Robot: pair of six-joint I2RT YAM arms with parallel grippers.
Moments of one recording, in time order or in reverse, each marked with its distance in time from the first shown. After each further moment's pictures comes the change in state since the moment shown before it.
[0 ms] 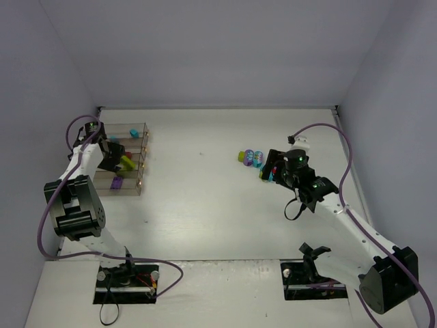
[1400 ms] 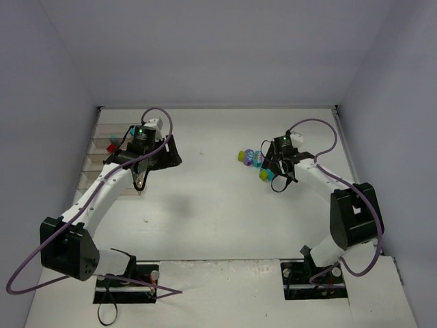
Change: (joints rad) left arm -0.521 -0.343 -0.126 0.073 0.122 0.659; right arm -0.115 0.502 0.186 0.024 0.044 0.107
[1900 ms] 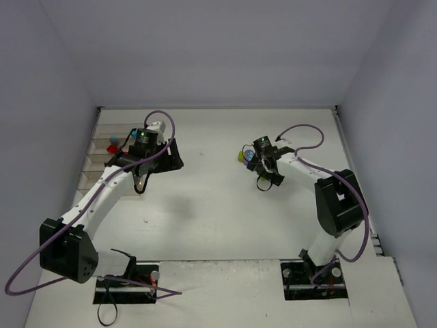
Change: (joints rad) left arm -0.029 -0.009 -0.026 0.011 0.016 0.015; right arm 0.134 0.143 0.137 -0.192 0.092 0.343
